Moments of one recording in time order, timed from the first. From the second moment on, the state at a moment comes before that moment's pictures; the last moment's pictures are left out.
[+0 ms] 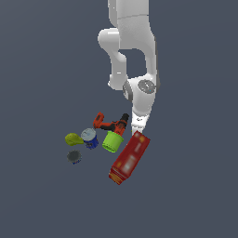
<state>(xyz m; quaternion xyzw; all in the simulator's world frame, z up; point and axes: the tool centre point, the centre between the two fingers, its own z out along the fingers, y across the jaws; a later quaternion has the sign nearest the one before) -0.090 0.107 0.035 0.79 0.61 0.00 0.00</state>
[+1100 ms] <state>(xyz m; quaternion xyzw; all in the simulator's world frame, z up) -0.089 0.108 0.013 0.79 0.61 0.00 0.00</state>
